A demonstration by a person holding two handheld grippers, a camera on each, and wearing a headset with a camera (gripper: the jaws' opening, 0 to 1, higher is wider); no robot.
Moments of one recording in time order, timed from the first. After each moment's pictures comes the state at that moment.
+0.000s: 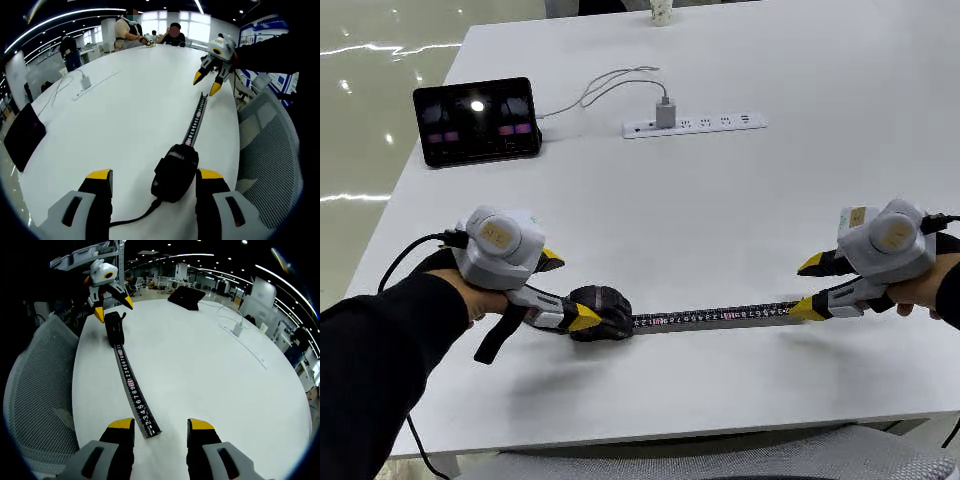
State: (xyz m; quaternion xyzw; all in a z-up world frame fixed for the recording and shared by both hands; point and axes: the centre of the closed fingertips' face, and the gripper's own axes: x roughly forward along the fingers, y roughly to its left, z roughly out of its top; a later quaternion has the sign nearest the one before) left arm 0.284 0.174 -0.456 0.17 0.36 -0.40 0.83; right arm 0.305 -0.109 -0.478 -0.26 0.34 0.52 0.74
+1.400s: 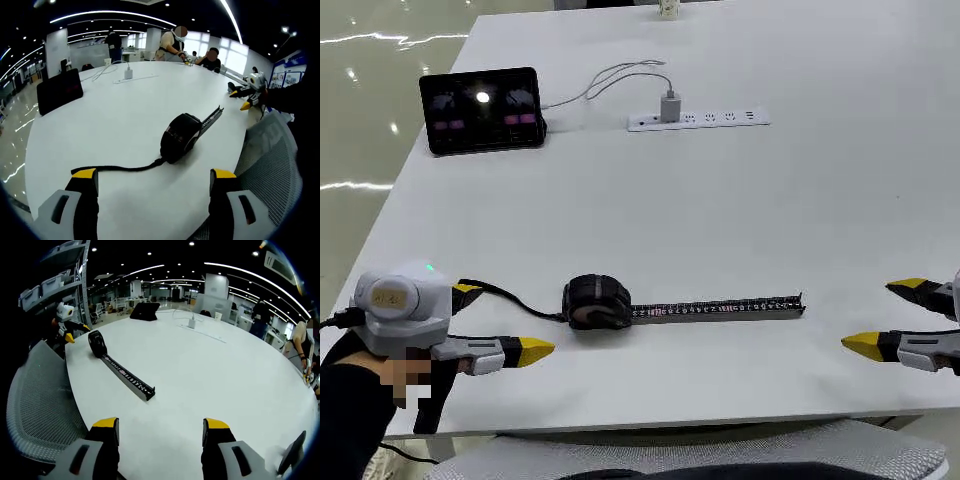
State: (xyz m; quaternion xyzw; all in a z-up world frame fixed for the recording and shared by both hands) left arm 0.222 0.238 -0.462 0.05 0.34 -0.27 0.90; right arm 0.258 -0.187 -0.469 -0.16 0.32 0.40 0.85
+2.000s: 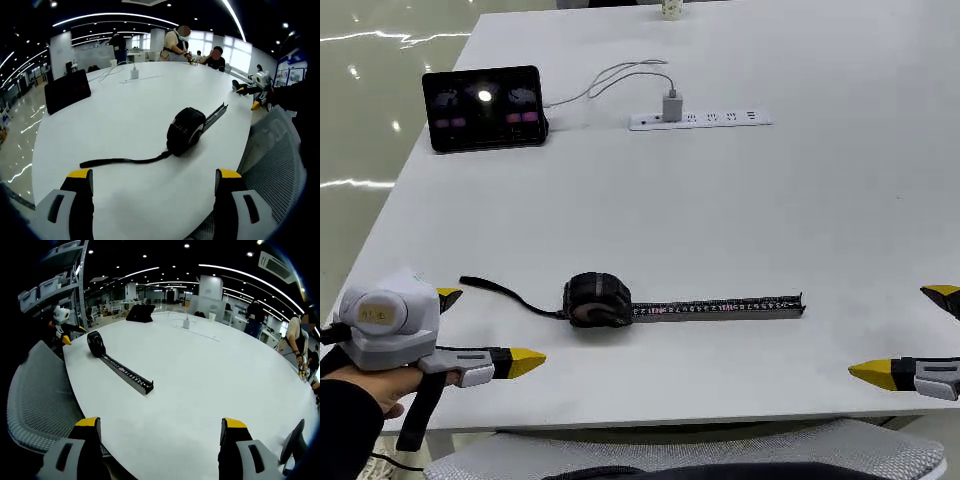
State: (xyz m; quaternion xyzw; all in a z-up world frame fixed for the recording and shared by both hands) left arm 0.214 0.252 -0.463 0.07 0.33 -0.25 0.91; right arm 0.246 -0.199 -0.466 -0.15 0.31 0.38 0.86
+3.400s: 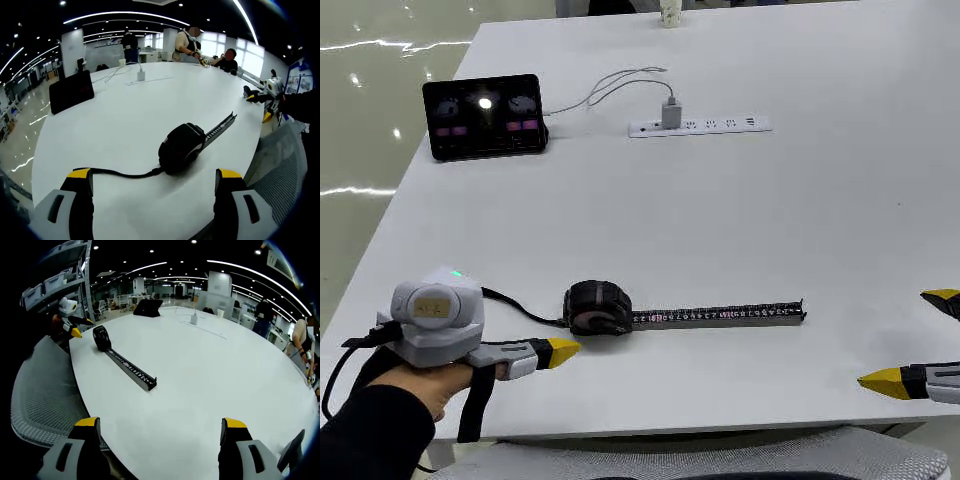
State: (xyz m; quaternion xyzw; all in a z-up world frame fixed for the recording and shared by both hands) left arm 0.234 0.212 -0.455 0.06 0.34 -0.19 0.92; right arm 0.252 -0.198 -0.468 -0.17 0.33 0.42 0.83
